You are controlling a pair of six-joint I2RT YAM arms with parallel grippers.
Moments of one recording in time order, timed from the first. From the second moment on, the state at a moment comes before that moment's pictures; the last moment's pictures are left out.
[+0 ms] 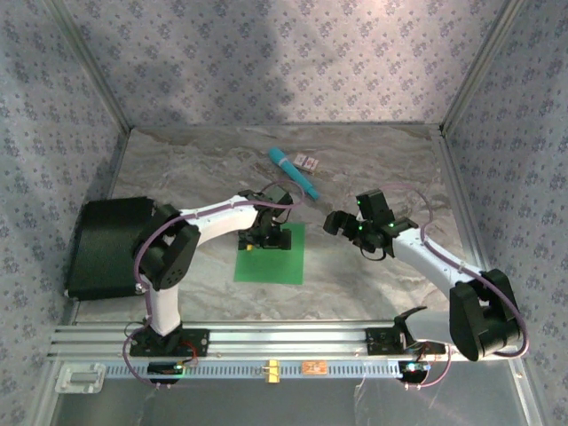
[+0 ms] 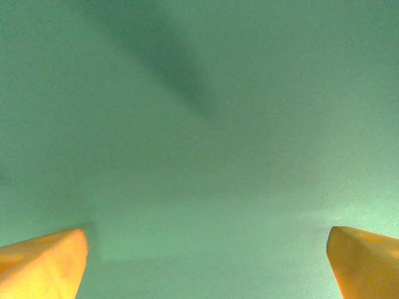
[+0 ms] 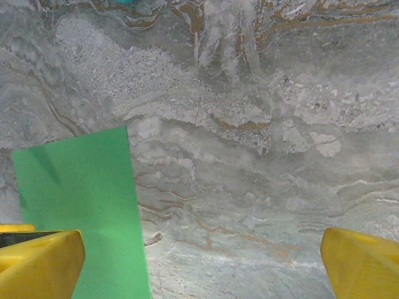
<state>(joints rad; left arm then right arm) -0.78 1.88 1.28 -0.84 0.00 -0.72 0.39 1.27 0.71 -0.40 -0.17 0.73</state>
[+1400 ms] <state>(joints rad) -0.81 1.96 1.33 -0.88 -0.04 -0.76 0.40 1.28 0.72 -0.40 -0.17 0.73</state>
